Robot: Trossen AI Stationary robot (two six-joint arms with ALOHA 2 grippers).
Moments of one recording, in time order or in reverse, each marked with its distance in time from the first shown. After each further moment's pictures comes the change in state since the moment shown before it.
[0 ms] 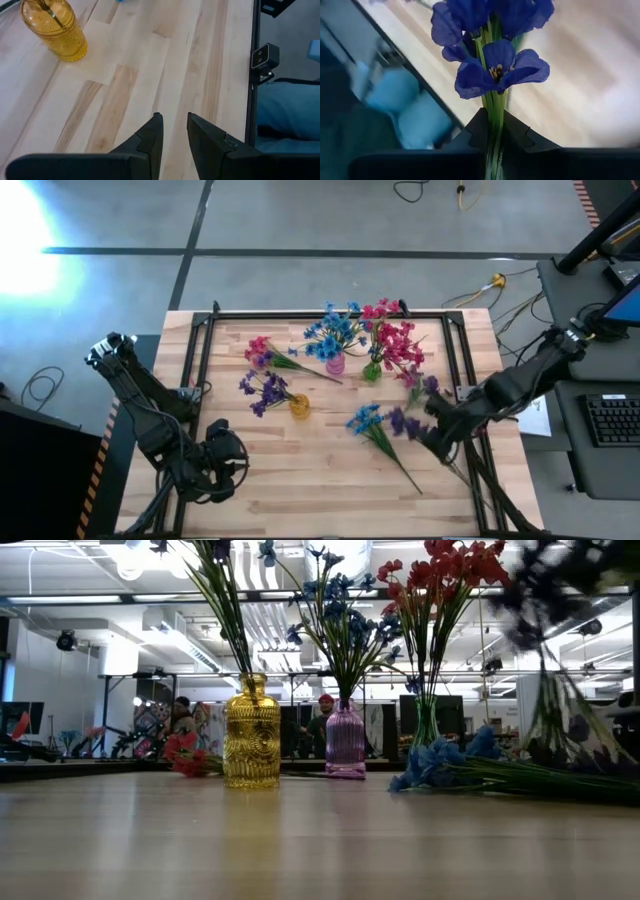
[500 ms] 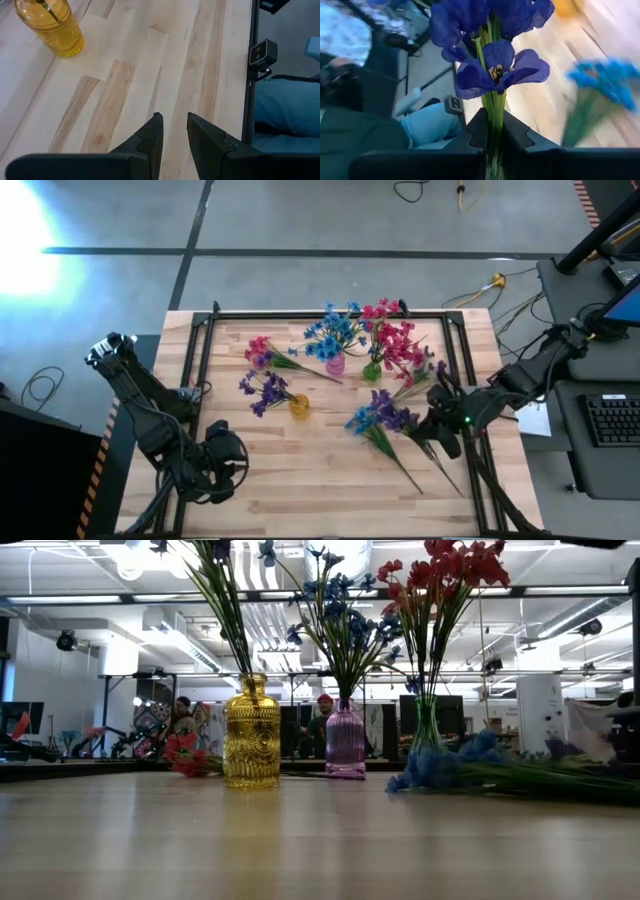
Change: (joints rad) left arm 0.000 0.000 0.000 0.000 0.023 -0.006; right arm 0.007 -0.096 -0.017 0.361 0.254 -0.489
